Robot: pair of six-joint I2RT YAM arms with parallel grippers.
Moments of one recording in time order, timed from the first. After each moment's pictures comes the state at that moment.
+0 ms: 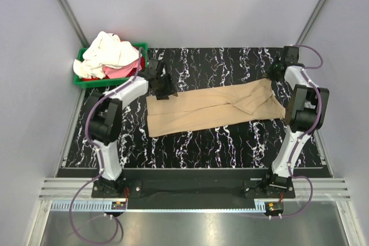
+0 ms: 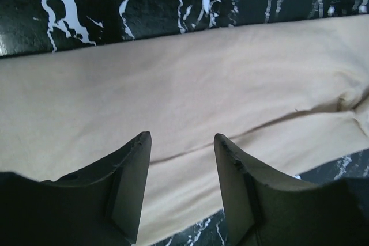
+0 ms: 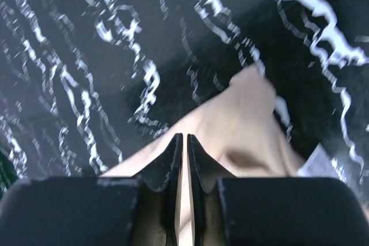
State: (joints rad) left arm -0.37 1.89 1.39 -0.46 0.17 -0.64; right arm -0.18 2.05 1.57 -0.34 -0.17 0.51
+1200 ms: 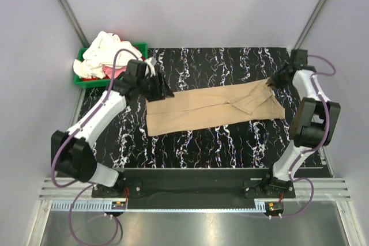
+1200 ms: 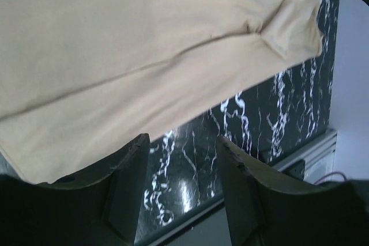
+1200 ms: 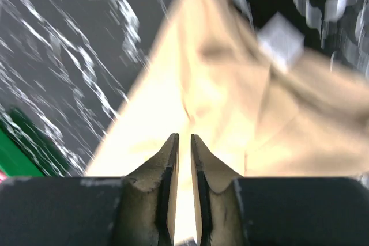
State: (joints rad) left arm -0.36 1.47 1.25 -0.54 0.34 -0.58; right arm -0.23 1.85 1.50 -0.59 -0.16 0.70
